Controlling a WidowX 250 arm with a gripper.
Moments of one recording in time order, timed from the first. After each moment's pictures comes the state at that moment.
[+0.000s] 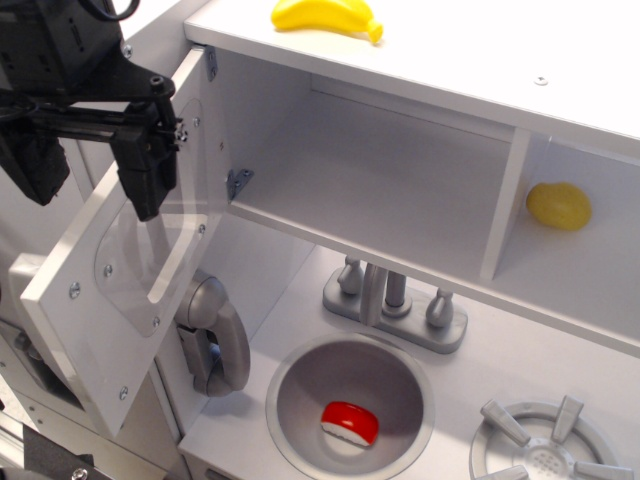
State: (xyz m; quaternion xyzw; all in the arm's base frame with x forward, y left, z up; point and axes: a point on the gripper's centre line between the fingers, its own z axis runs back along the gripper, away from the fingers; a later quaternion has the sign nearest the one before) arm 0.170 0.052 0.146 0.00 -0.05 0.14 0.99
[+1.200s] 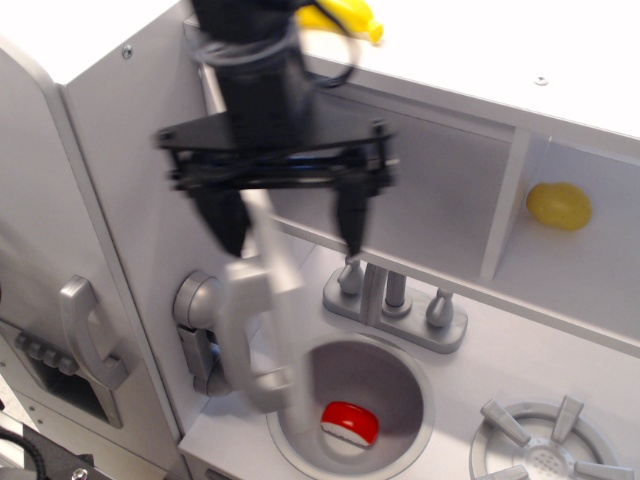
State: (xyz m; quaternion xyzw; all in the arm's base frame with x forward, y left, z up) arm 0.204 -0.055 0.129 -0.07 -0.04 0.19 0.98
